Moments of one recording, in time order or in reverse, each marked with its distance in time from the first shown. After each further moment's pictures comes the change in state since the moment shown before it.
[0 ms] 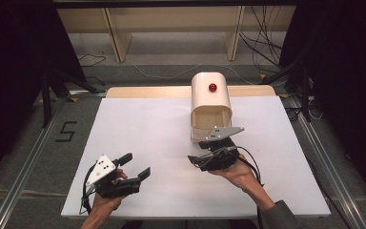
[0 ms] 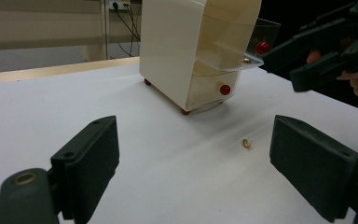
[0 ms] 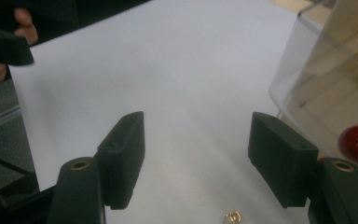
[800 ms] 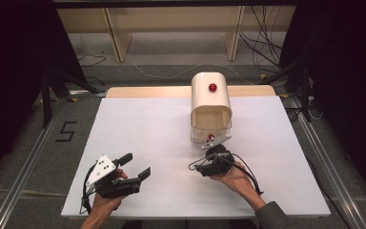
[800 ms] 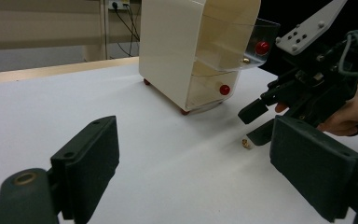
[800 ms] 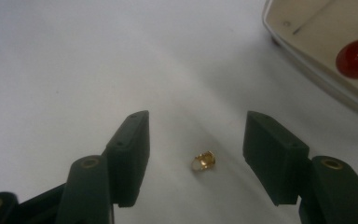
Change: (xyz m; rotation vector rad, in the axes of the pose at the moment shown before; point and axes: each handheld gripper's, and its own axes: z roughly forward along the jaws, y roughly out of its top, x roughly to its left) left arm 0.000 0.000 0.000 -0.001 -0.002 -0.001; right arm -0.025 -0.046 0.052 0.232 -0.104 0.061
